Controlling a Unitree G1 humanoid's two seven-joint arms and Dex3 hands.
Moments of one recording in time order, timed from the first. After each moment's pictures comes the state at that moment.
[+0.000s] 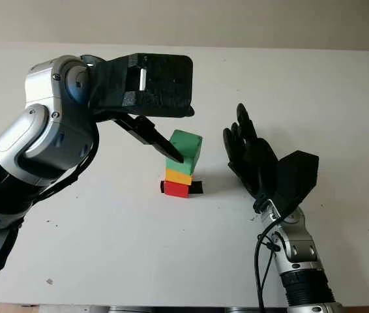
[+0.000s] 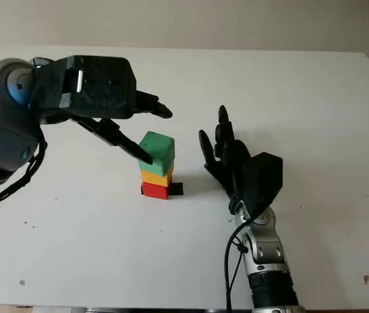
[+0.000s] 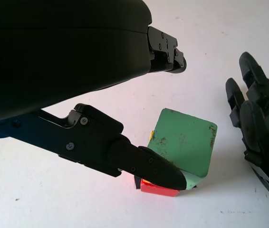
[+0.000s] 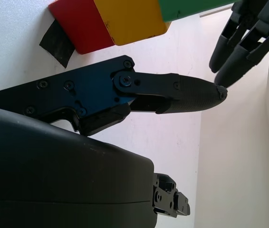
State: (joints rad) left arm -1.06 0.71 -0.49 -0.26 0.36 0.83 -1.04; right arm -0.31 -0.06 -0.02 0.20 0.08 0.04 0.16
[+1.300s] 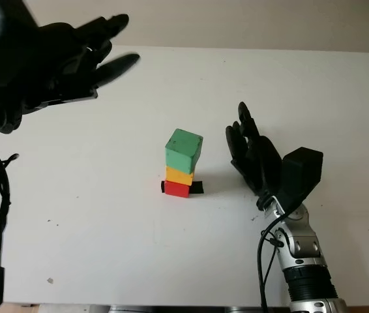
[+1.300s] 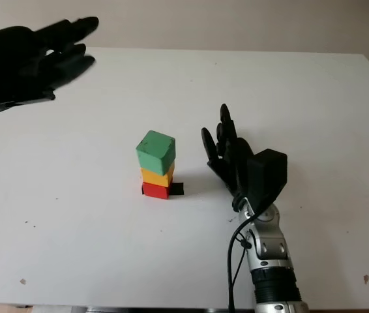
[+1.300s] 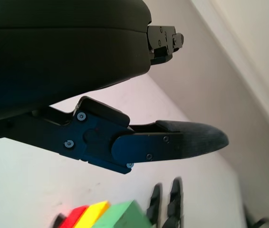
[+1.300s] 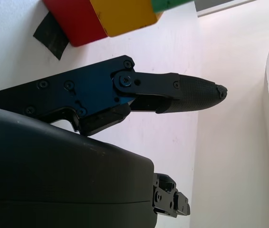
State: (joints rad) left arm -0.67 0.58 0.27 -0.47 -0.04 0.93 -0.55; right arm -0.34 -0.08 -0.05 0.21 0.09 0.06 0.19
